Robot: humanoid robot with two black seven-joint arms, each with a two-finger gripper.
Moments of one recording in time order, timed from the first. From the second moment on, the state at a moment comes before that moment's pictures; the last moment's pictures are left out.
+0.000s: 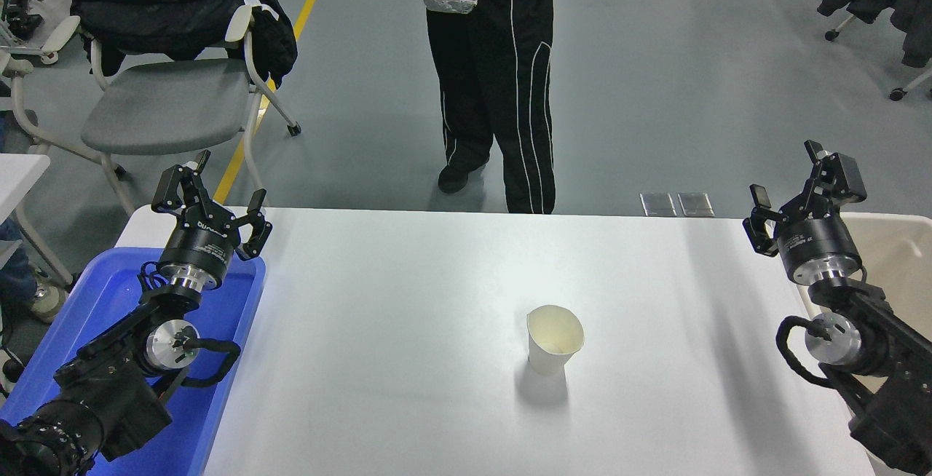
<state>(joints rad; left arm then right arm) -0.59 0.29 -0.87 -0.45 0.19 -0.49 -0.64 0.53 -0.41 0.90 0.76 -0.27 0.02 0.56</state>
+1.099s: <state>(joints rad) -0.59 0.29 -0.87 -0.45 0.19 -0.49 -0.64 0.51 -0.40 0.90 0.75 -0.26 0.03 0.56</state>
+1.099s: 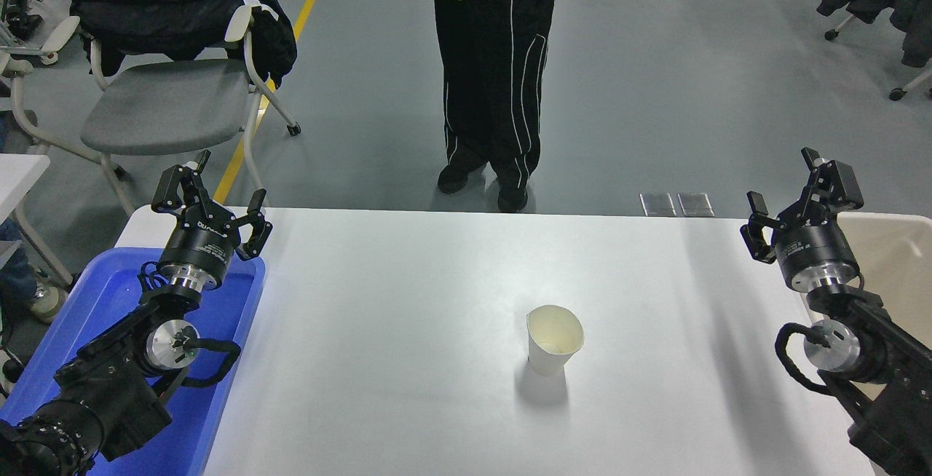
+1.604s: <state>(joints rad) -0.59 0.29 -0.87 -0.45 0.19 -0.49 -0.64 0.47 -0.40 0.90 0.72 -0.26 0.01 0.56</state>
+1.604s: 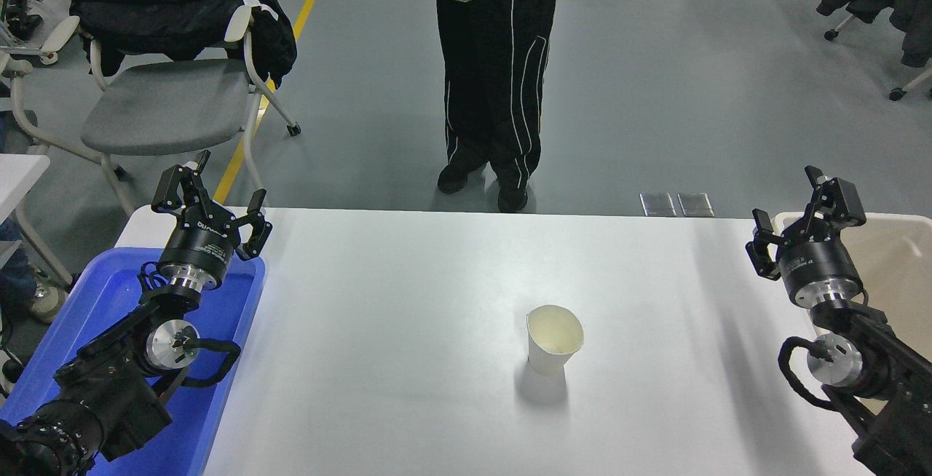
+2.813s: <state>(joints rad) -0.59 0.29 -0.87 -0.45 0.19 -0.49 -0.64 1.26 -0.46 -0.35 0.68 -0.26 -0.03 0.48</state>
